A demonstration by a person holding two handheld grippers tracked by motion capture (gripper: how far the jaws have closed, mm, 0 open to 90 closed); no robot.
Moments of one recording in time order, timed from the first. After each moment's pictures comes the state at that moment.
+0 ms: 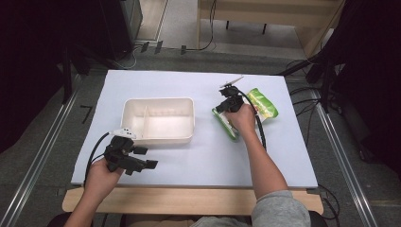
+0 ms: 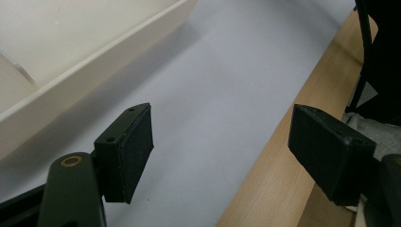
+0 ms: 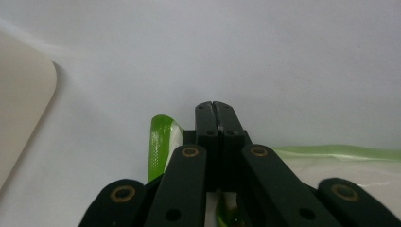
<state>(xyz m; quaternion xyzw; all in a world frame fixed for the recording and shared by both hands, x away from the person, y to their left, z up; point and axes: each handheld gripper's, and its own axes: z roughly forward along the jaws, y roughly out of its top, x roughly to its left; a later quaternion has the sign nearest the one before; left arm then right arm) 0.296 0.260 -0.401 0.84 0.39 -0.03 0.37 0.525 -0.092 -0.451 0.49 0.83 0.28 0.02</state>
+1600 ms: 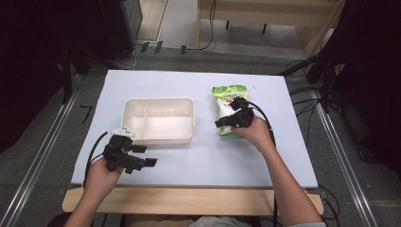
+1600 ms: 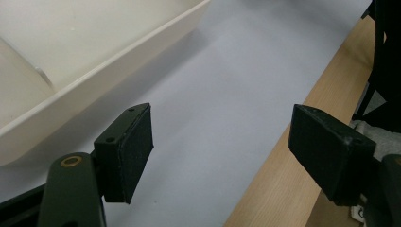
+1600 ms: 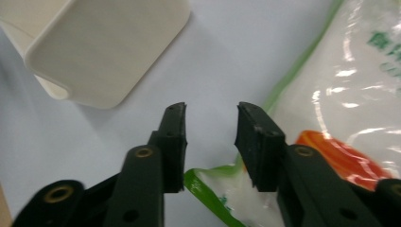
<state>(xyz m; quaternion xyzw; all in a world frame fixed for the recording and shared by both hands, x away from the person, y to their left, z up) 0.296 0.262 -0.399 0.84 0.40 -0.01 0.37 0.456 -0.122 -0.427 0.40 0.84 0.35 -0.05</state>
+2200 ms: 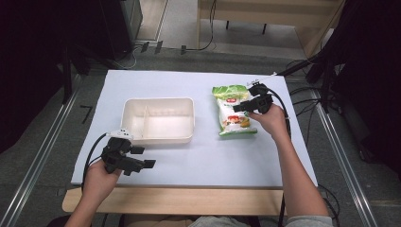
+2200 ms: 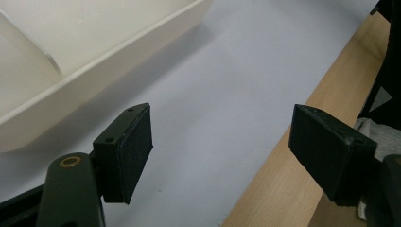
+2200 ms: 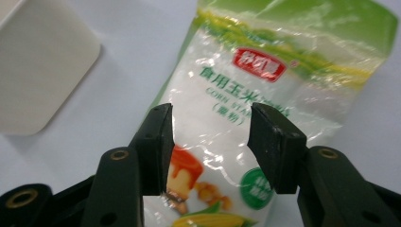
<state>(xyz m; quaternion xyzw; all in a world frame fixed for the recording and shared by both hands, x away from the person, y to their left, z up) 0.290 0.265 -0.401 0.84 0.41 0.00 0.37 0.492 -0.176 -0.403 0.45 0.83 0.34 0.03</state>
